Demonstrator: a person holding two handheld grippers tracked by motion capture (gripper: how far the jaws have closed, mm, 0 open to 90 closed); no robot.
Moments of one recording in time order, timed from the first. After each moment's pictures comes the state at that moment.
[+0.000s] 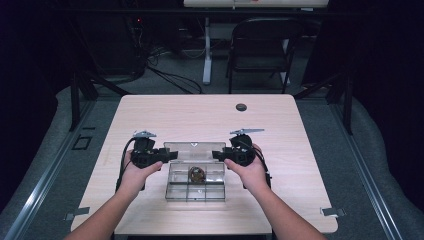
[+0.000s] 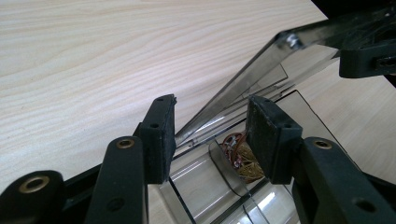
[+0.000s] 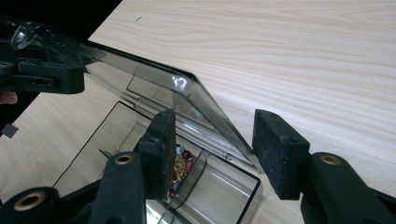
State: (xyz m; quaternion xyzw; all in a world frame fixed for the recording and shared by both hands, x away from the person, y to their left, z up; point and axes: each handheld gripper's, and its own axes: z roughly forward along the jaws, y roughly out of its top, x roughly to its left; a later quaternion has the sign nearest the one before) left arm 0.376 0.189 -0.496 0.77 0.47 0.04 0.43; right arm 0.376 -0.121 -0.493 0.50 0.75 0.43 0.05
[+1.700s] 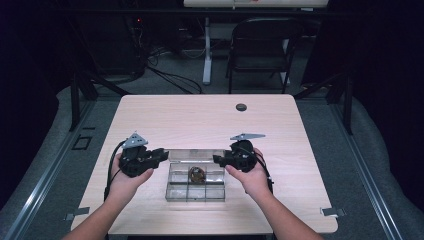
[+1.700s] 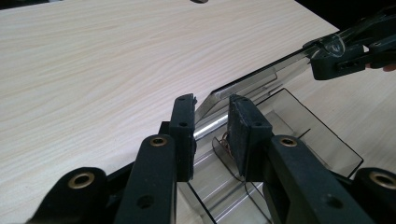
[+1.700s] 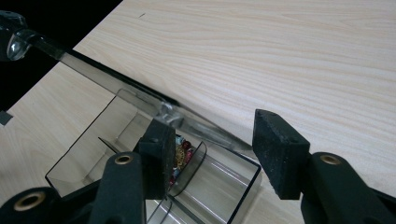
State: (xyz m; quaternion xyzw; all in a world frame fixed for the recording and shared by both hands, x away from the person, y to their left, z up) left arm 0.333 0.198 -0.462 0.79 0.42 0.13 0.44; right arm 0.360 -0.123 -0.495 0.48 0.76 0.43 0.07
